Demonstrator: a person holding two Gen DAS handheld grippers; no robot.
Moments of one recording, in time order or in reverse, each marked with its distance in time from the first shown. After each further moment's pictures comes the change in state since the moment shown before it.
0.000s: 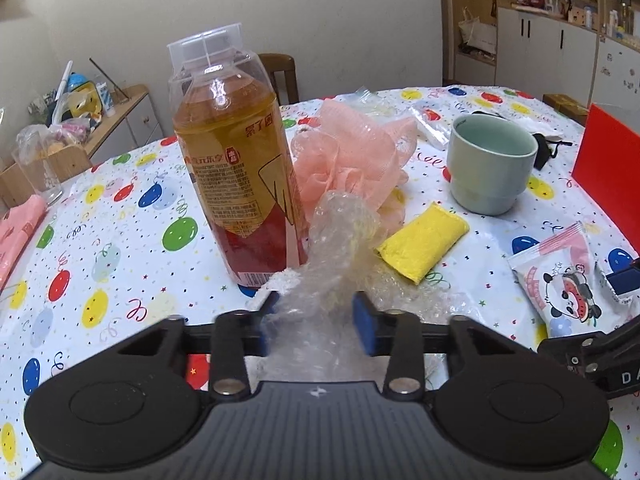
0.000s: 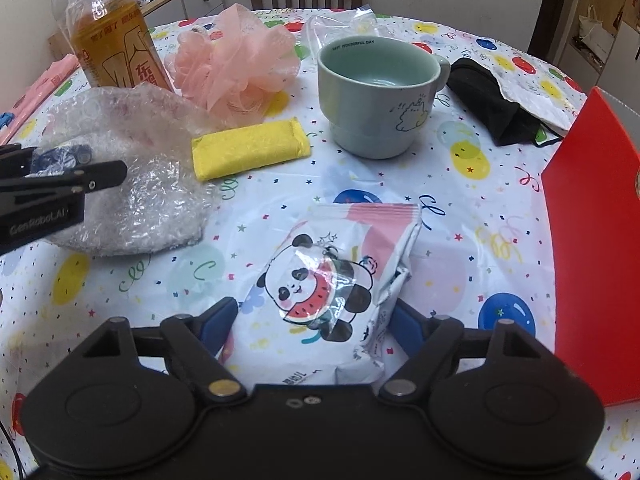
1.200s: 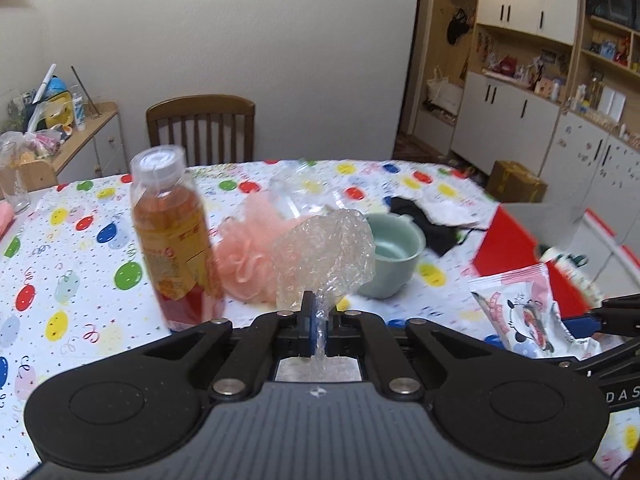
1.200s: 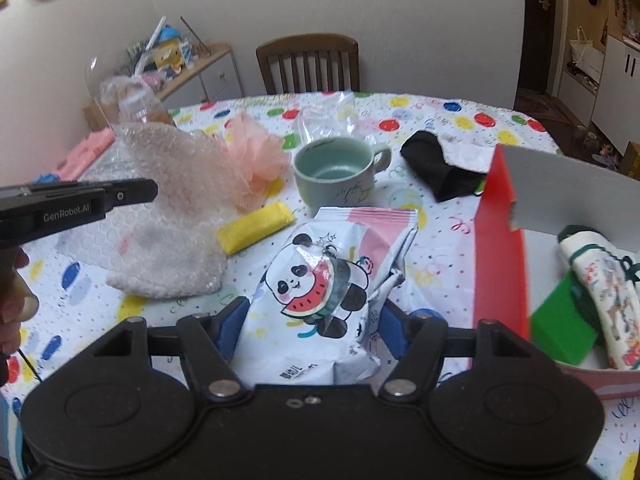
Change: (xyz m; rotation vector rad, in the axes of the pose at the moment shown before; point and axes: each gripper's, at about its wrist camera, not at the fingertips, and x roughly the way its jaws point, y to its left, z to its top) left arm -0.087 -0.033 0.042 -0.125 -0.124 -0.189; right arm -0.110 -0.051 -0.019 0.049 -0.198 0.100
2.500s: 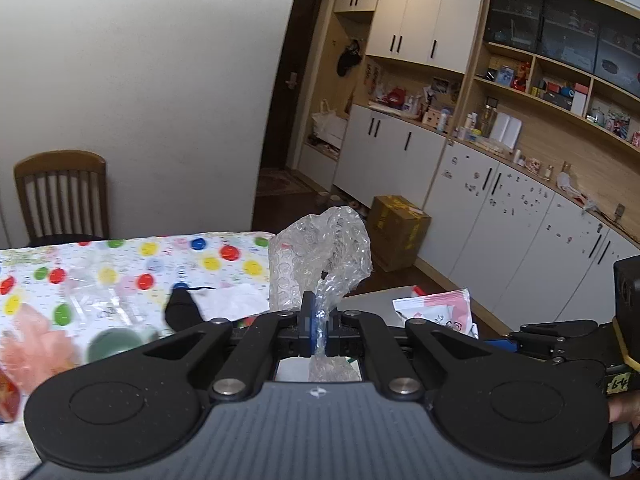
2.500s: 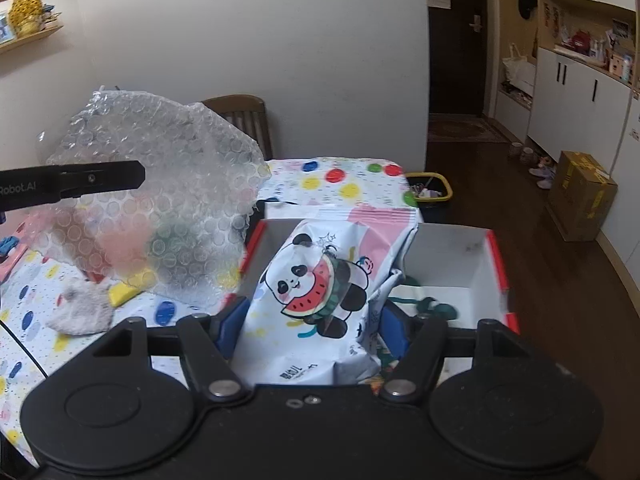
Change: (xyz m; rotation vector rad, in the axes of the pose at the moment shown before) left arm 0.013 -0.214 0.095 0.050 -0.089 -0.313; right arm -0.113 -0.190 0.018 0.074 -0.125 -0.118
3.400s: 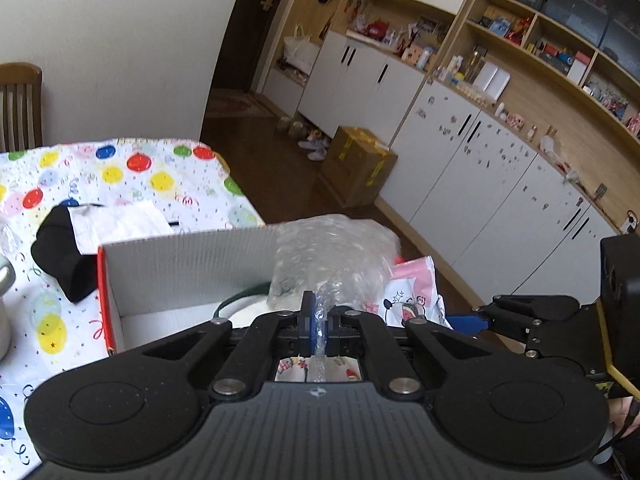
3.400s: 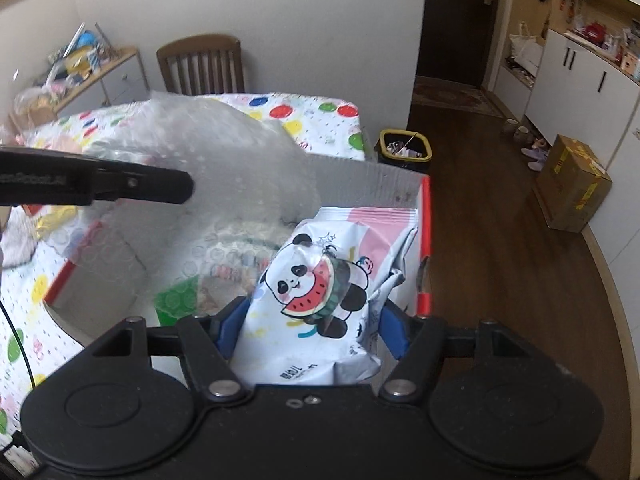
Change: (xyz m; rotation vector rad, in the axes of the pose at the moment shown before) left arm 0.146 -0.044 -0.039 -0.084 0.226 -0.122; right arm 0.070 -0.085 -0.015 -0.109 0.156 -0.042
